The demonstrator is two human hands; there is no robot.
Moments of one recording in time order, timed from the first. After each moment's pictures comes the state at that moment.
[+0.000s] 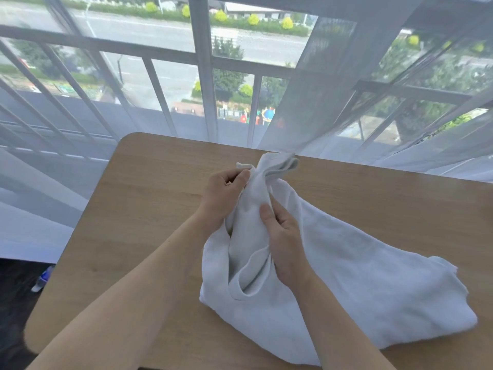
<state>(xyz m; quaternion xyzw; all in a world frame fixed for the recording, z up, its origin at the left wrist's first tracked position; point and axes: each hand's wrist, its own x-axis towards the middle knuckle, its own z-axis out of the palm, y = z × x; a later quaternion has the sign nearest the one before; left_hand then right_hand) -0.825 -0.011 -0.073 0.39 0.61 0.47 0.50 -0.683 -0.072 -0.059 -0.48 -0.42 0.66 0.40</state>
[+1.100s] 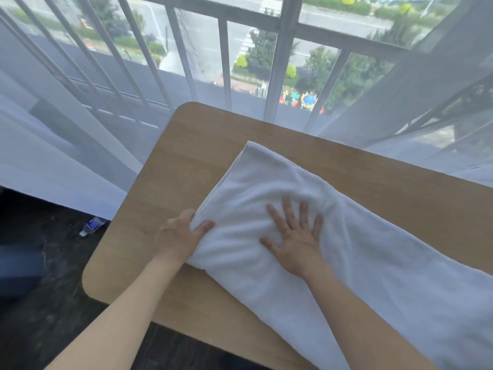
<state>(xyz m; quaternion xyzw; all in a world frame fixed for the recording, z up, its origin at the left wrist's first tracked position) -0.979 -0.149 -0.172 0.43 0.85 0.13 0.26 -0.713 -0.066 -0.189 -0.53 -0.81 0.23 -0.11</state>
